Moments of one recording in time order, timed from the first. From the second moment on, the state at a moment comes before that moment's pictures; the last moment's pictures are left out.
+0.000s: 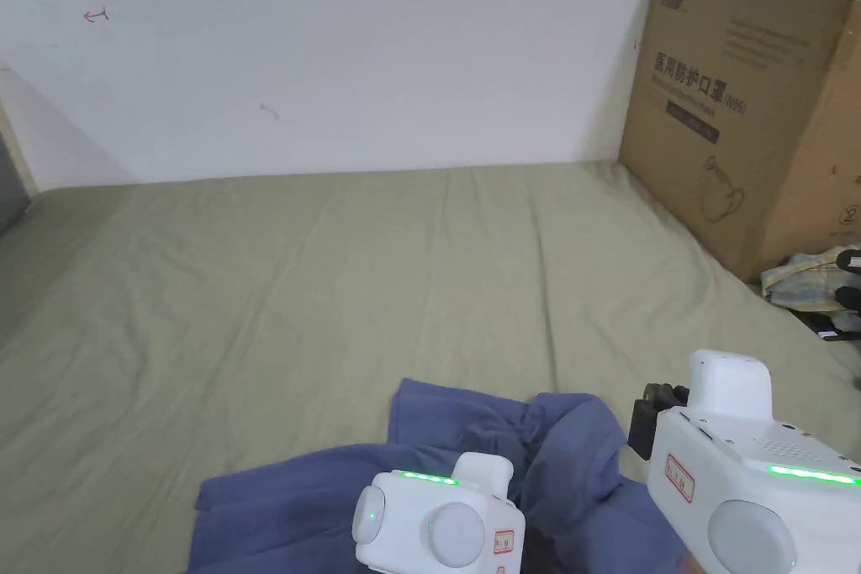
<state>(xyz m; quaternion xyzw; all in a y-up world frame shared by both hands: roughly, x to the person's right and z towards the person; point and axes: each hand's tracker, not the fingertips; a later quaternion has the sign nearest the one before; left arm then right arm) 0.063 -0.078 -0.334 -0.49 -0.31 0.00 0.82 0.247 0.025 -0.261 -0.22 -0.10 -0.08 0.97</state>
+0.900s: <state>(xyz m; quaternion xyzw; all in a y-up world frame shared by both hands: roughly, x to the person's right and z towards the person) -0.182 -0.067 -0.360 -0.47 -0.11 0.07 0.87 0.164 -0.014 -0.312 -0.29 0.00 -0.03 0.96</state>
